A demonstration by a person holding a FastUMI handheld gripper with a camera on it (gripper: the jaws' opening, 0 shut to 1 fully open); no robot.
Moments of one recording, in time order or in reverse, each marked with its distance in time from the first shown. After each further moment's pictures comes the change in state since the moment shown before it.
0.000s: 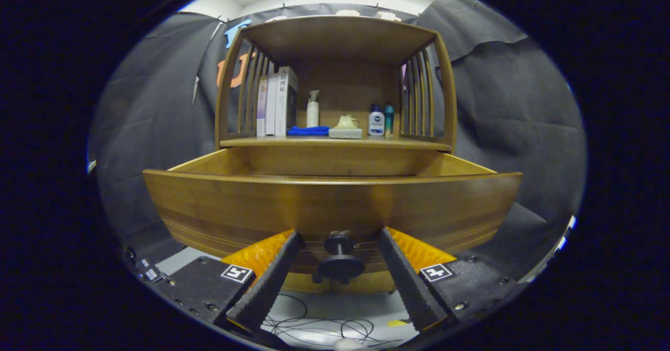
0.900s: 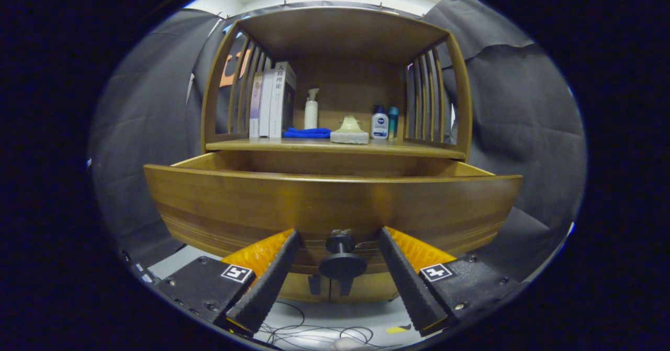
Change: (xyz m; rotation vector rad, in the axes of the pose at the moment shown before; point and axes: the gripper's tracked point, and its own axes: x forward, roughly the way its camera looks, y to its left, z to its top) arm 0.053 0.009 0.022 -0.017 -0.017 -0.030
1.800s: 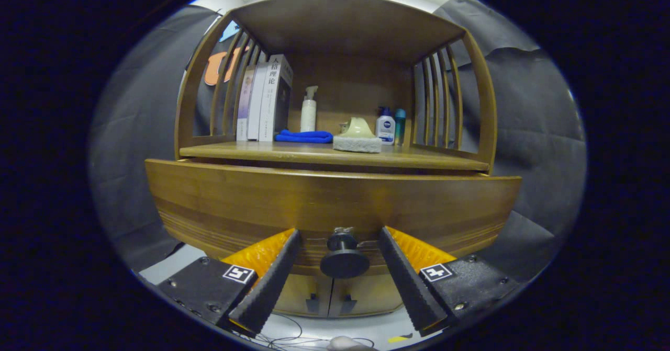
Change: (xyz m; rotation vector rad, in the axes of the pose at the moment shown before) arm 0.082 0.014 0.020 -0.002 -0.004 -0.021
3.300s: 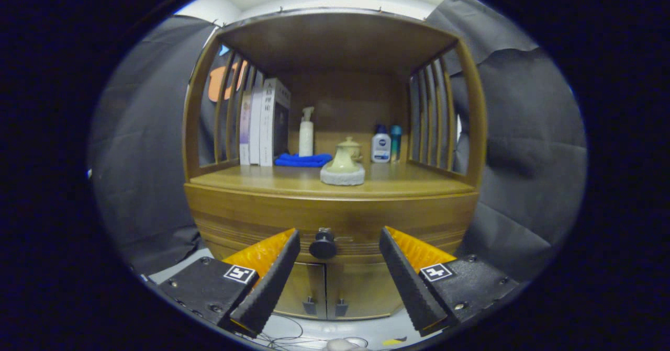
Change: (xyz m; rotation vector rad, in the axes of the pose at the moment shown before) arm -0.081 -0.042 0.059 0.044 -0.060 0.050
